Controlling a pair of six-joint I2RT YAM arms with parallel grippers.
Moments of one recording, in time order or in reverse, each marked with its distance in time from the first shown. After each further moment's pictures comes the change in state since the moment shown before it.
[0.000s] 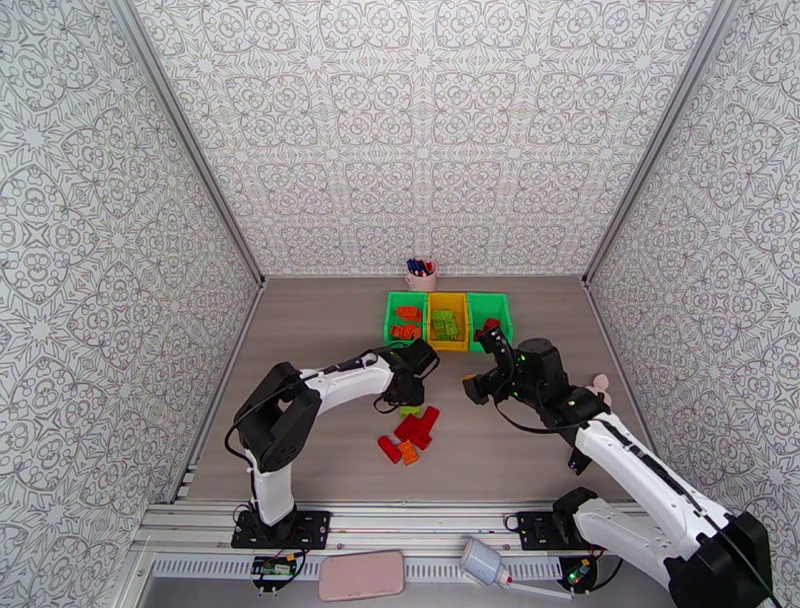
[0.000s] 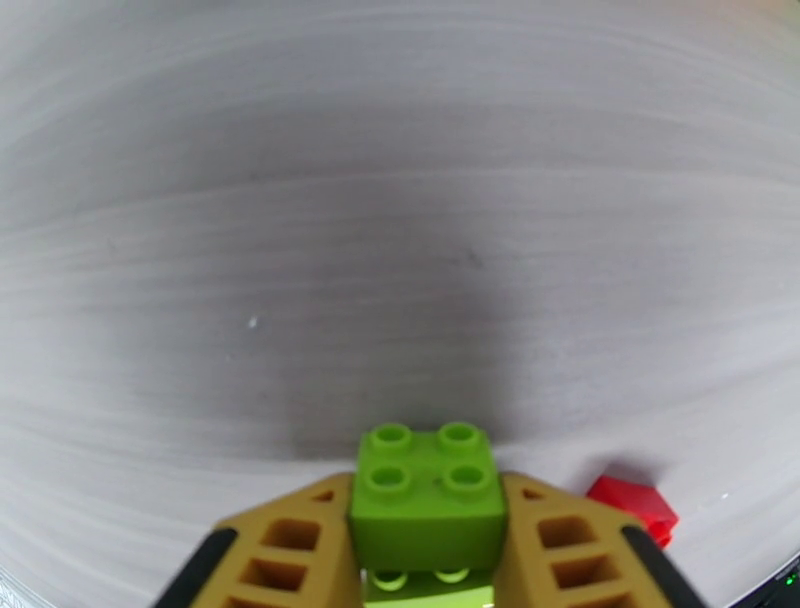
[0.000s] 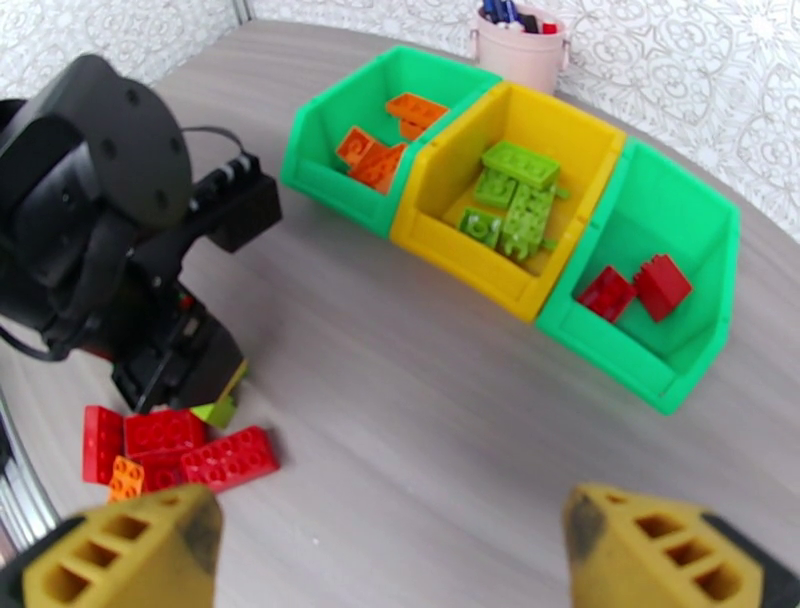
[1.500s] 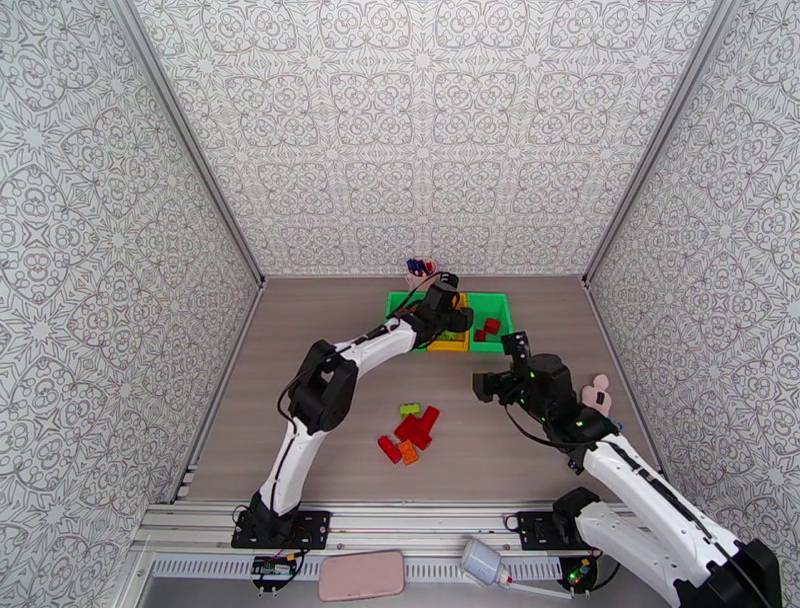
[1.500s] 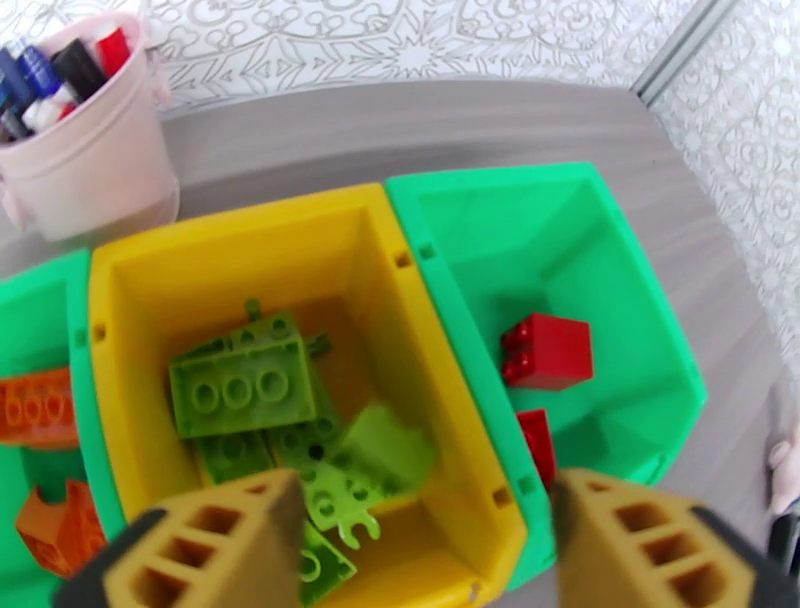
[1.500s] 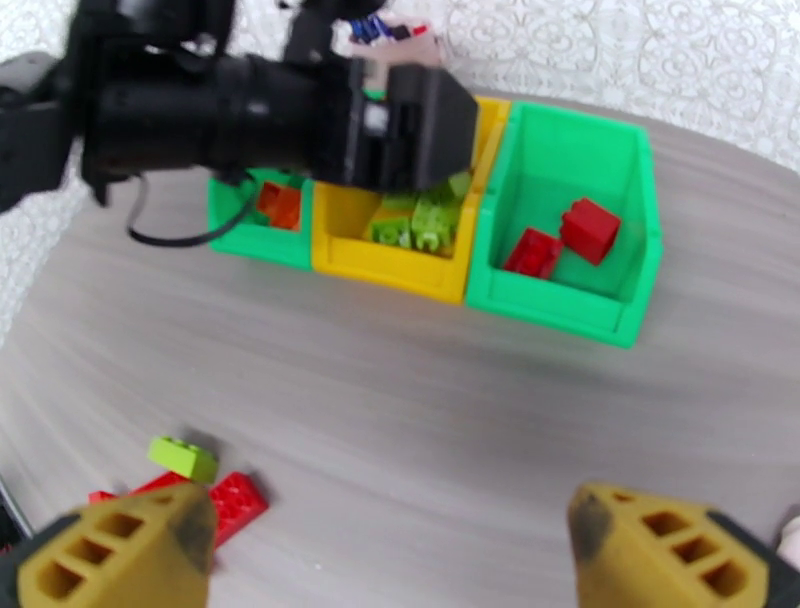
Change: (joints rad) left arm 0.092 0.333 0.525 0.501 0.043 0.325; right arm 0.000 -0.092 -0.132 0.090 0.145 0.241
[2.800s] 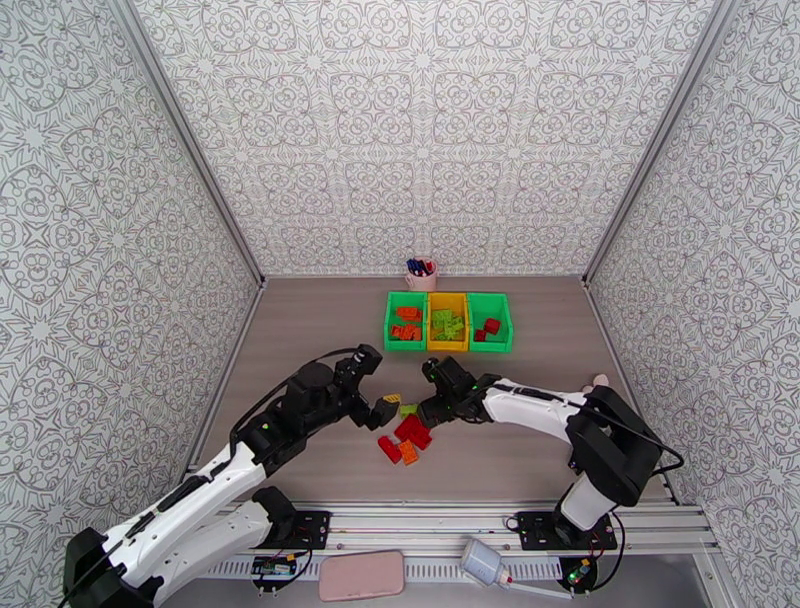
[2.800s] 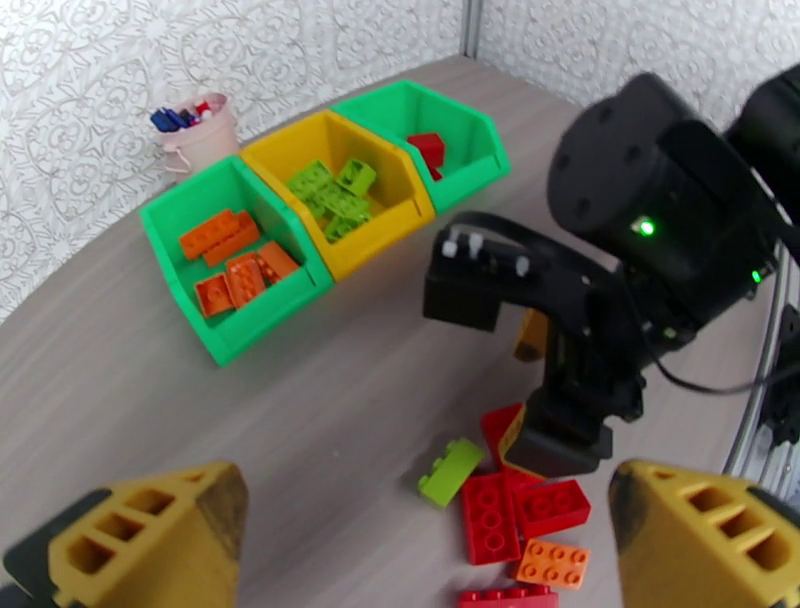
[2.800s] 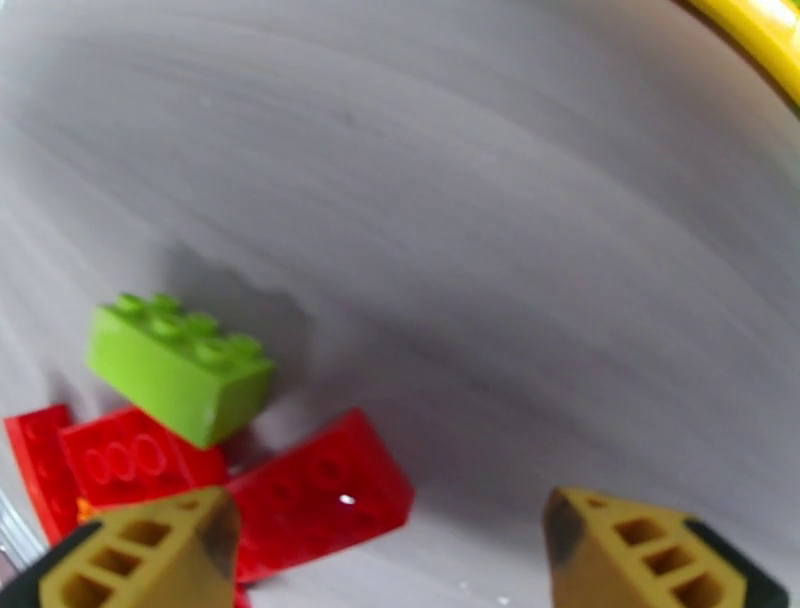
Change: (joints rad) left arm 0.020 -1.345 -1.164 -0.020 0.216 0.456; right arm 0.341 0.736 0.307 -0.121 0.038 0.133
